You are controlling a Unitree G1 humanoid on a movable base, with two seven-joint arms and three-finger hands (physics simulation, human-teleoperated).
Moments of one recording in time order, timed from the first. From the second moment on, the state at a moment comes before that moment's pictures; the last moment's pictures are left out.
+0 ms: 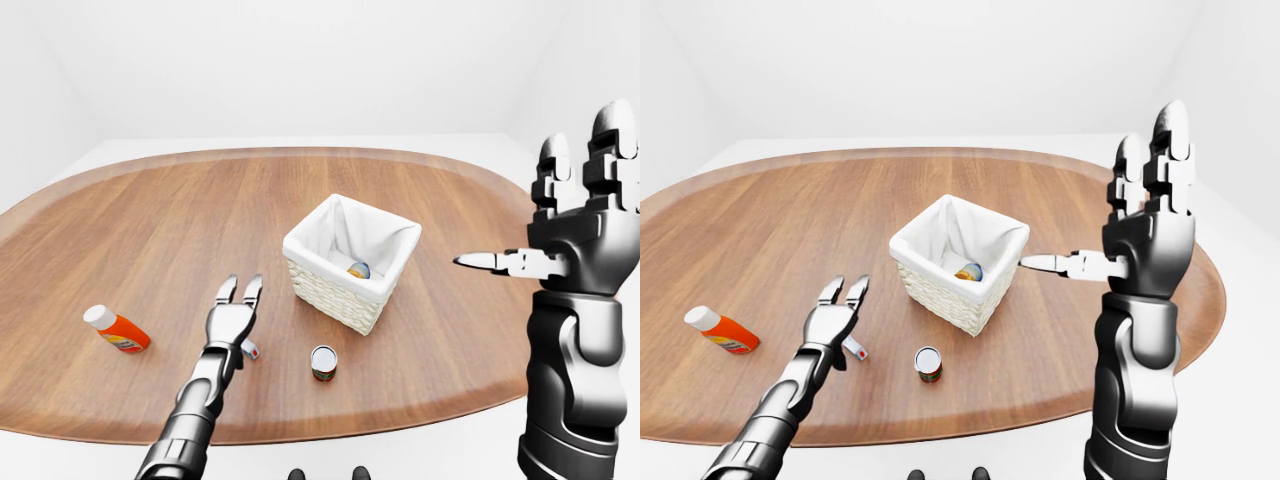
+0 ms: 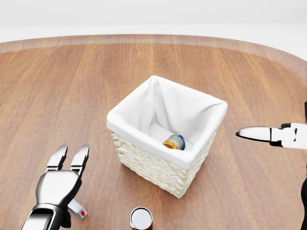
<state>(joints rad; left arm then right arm) -0.26 0.25 -0.06 0.68 1.31 -0.09 0.27 -0.19 -0.19 -0.32 -0.54 0.25 0.09 0.02</state>
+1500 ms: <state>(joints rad) -0.58 0.19 -0.08 1.35 0.91 -0.09 0.18 -0.12 -0.30 -0.49 -0.92 0.96 0.09 -0.13</state>
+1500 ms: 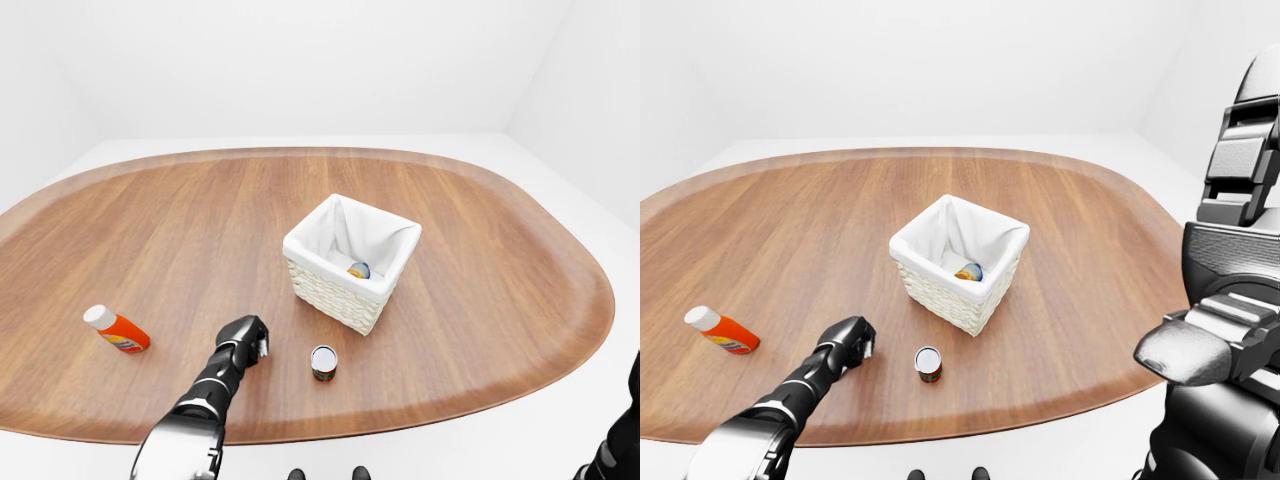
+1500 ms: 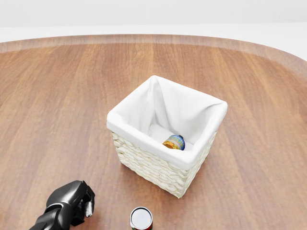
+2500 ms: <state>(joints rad) -0.30 0.18 0.02 0.35 0.80 0.06 -0.12 -0.10 -0.28 -0.44 -1.01 0.98 0.09 -0.10</state>
